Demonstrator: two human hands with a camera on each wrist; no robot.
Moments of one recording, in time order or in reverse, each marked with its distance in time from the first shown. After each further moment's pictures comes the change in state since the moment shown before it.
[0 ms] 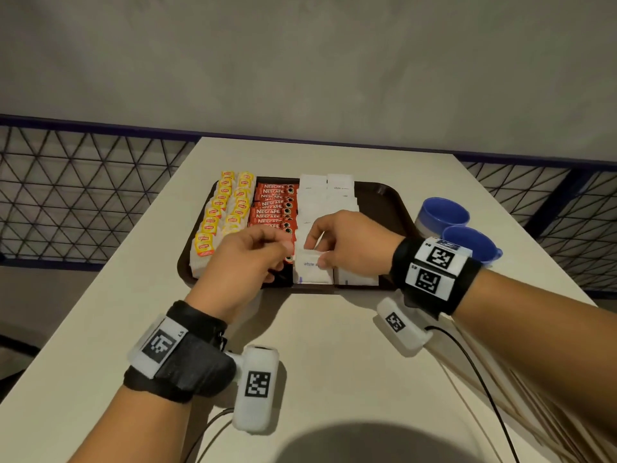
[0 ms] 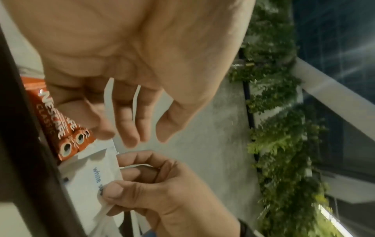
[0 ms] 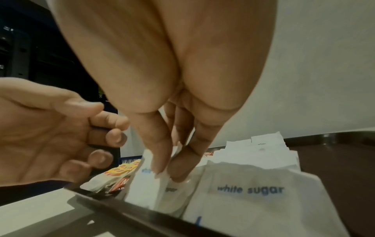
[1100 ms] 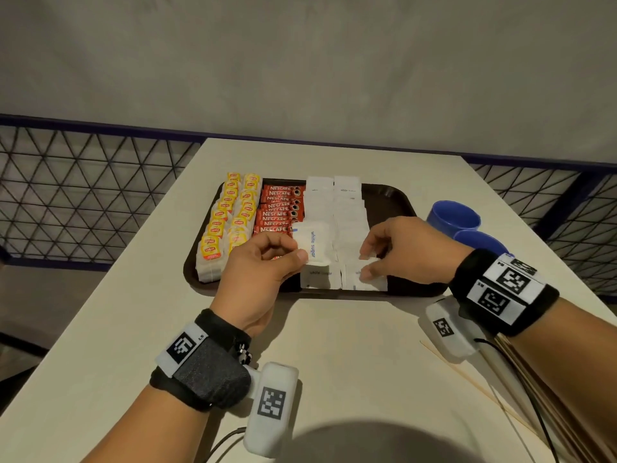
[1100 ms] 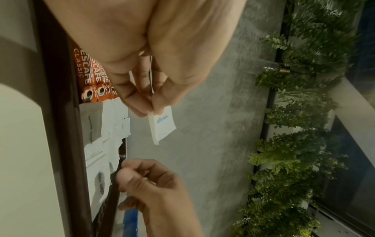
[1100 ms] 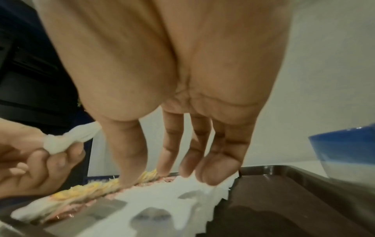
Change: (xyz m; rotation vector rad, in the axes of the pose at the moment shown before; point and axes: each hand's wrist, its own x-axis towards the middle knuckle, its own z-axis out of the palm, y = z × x) left_hand 0.006 -0.021 0.014 -0.377 0.043 -0.004; right_hand -0.026 0.043 -0.026 -0.141 0.032 0.139
